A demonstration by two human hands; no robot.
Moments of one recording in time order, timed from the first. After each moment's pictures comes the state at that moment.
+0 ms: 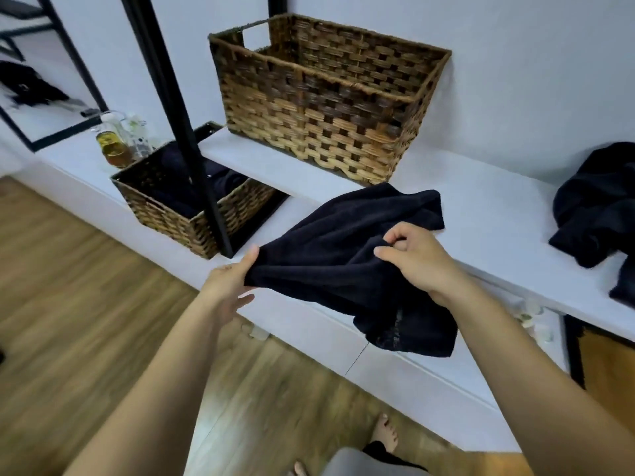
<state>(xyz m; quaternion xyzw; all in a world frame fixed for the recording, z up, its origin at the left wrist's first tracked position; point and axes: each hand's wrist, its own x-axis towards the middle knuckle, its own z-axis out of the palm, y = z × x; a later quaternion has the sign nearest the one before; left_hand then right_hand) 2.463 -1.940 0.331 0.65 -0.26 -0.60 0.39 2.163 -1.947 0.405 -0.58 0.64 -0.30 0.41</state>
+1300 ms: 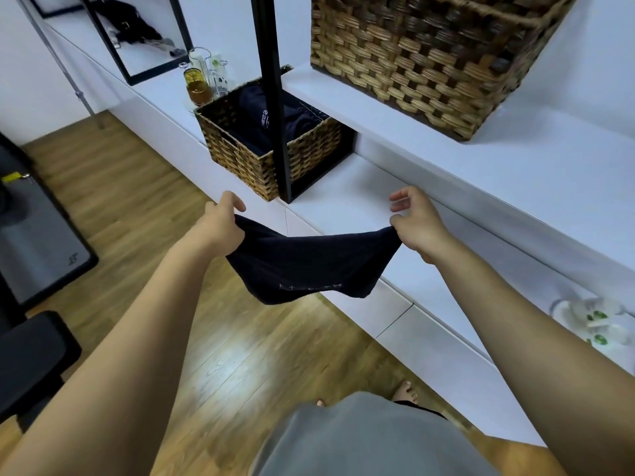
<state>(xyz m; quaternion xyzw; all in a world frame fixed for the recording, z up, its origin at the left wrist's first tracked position) 2.564 -1.878 0.339 0.82 -0.50 -0.27 0.10 2.241 -1.955 0.336 -0.60 0.63 -0.26 0.40</state>
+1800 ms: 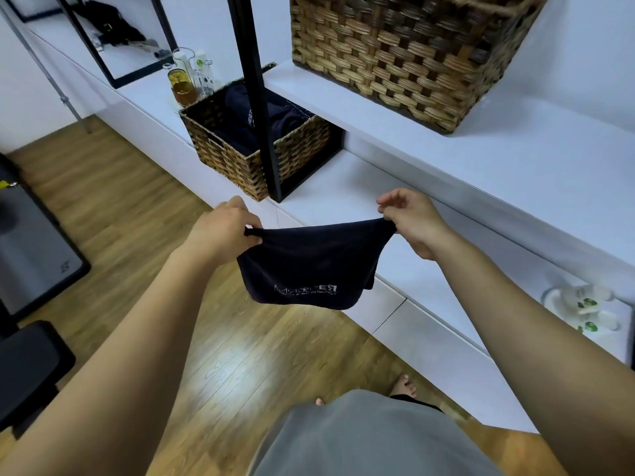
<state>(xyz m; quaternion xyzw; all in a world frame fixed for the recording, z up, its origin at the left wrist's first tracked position) 2.542 -1.886 0.331 0.70 -0.70 -0.13 0.01 2.223 -1.960 0.333 -0.55 0.60 -0.30 0.49</state>
